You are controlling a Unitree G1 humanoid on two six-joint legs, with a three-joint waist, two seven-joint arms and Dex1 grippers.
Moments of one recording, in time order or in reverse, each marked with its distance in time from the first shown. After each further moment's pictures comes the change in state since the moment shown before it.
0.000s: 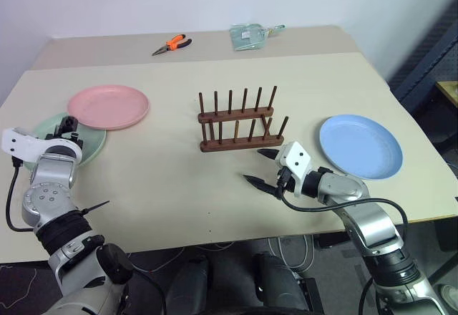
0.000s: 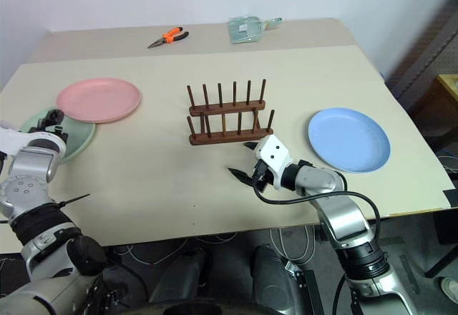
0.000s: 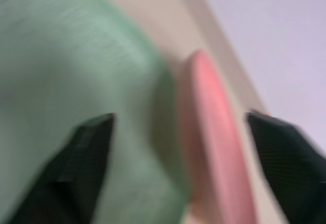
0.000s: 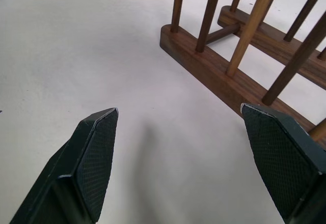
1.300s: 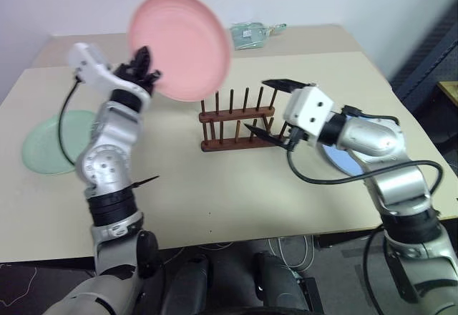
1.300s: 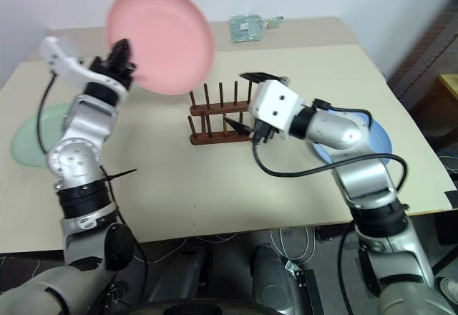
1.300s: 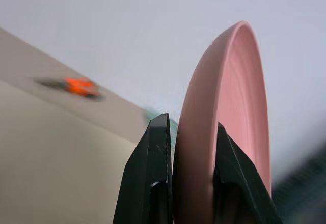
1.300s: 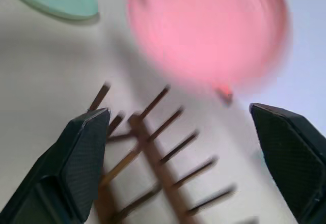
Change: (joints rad) left arm -0.151 -0.230 -0.509 -0.335 0.074 -0.001 -0.104; right arm -0.417 -0.109 0.047 -0.032 -0.218 -0.174 -0.030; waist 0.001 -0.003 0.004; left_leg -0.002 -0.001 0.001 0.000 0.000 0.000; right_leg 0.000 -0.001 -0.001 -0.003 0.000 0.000
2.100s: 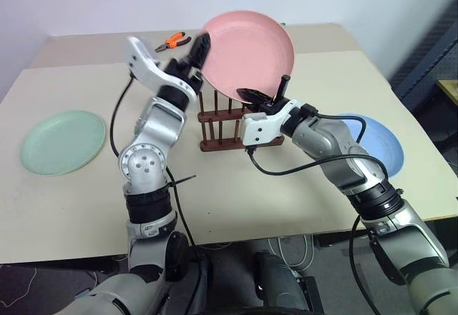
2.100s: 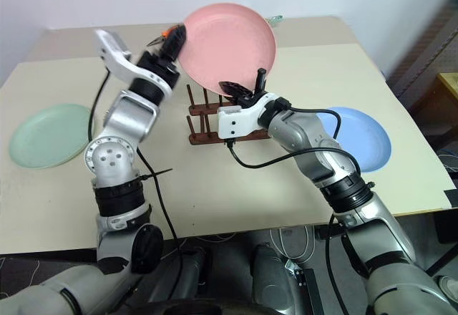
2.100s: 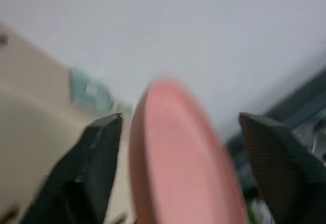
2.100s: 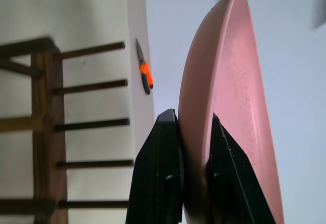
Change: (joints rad) left arm -0.077 -0.119 0.016 -0.039 -0.097 -0.046 0.053; right arm -0.059 0.045 0.147 0.304 -0.585 -0.352 -0.326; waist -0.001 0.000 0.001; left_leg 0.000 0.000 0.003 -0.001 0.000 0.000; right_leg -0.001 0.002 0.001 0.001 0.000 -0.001
